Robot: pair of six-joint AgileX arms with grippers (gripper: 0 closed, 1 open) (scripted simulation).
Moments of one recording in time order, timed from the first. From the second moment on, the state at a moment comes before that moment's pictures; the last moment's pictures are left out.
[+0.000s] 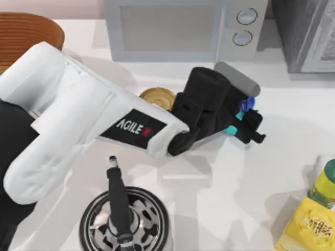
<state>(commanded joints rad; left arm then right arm) -0.78 2.29 1.31 0.48 0.04 0.03 0.00 0.00 0.00 0.00 0.00 0.00</state>
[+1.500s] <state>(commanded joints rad) -0.36 1.56 0.52 0.52 -0.27 -0.20 0.00 0.00 0.00 0.00 0.00 0.00</state>
